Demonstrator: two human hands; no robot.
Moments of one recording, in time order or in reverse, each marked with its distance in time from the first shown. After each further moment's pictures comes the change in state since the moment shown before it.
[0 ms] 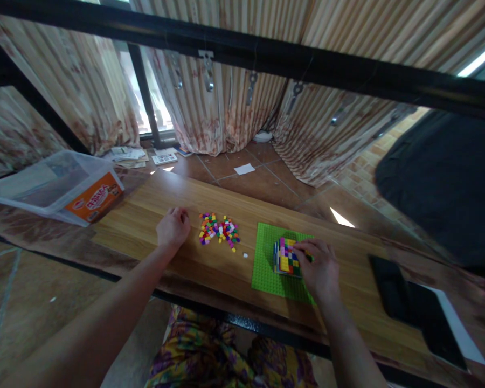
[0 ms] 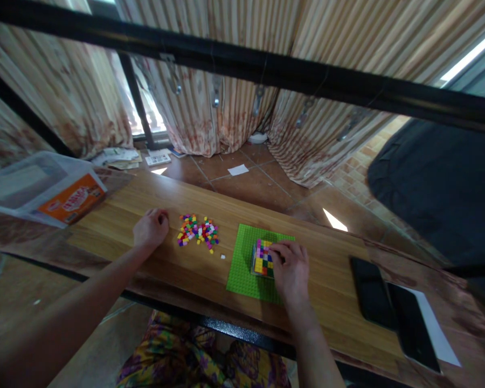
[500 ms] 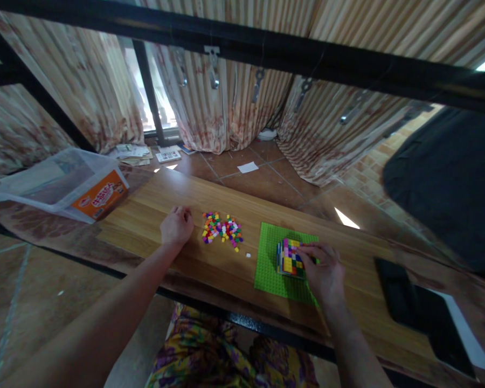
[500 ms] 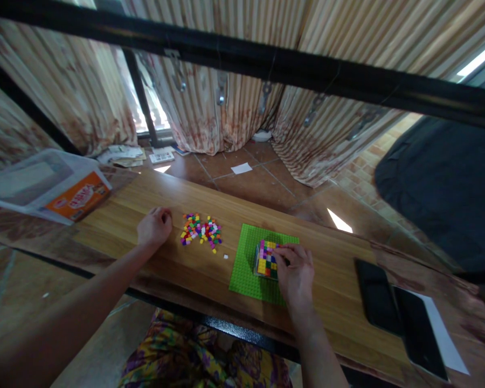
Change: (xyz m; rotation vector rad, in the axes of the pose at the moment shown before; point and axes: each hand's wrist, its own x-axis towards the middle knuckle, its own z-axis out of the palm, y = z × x) left_hand -0.001 0.000 0.001 0.017 0.002 -0.004; right_hand -0.003 0.002 0.002 0.041 0.032 0.037
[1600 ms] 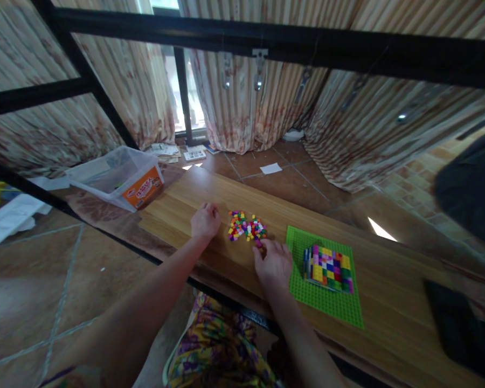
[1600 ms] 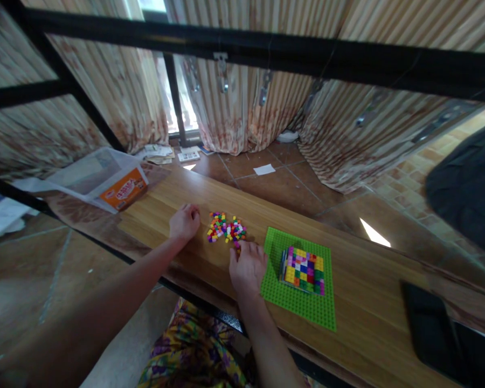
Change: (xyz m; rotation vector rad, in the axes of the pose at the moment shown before) left_hand -0.002 0.003 -0.003 -0.067 -0.066 -0.025; right_hand -0.026 -0.127 0.098 -0.116 -0.287 -0.003
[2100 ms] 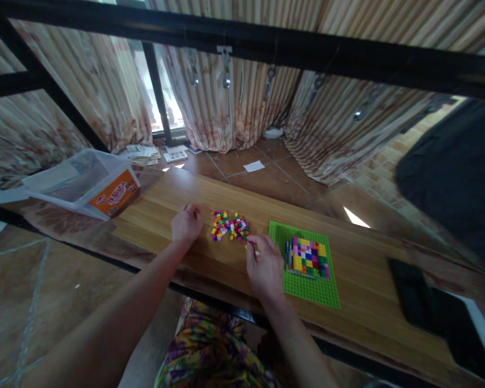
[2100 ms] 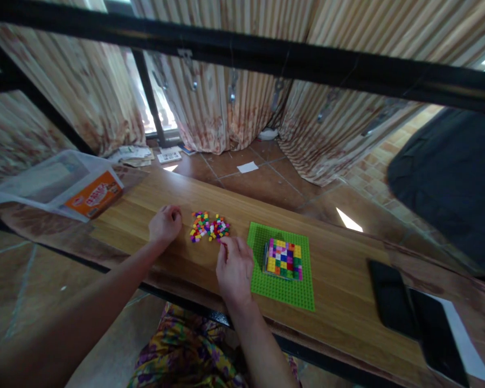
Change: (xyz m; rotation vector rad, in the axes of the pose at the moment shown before) left_hand 0.003 -0.003 0.003 0.034 0.053 0.012; right_hand -0.001 -0.009 -0.039 0.308 0.130 -0.058
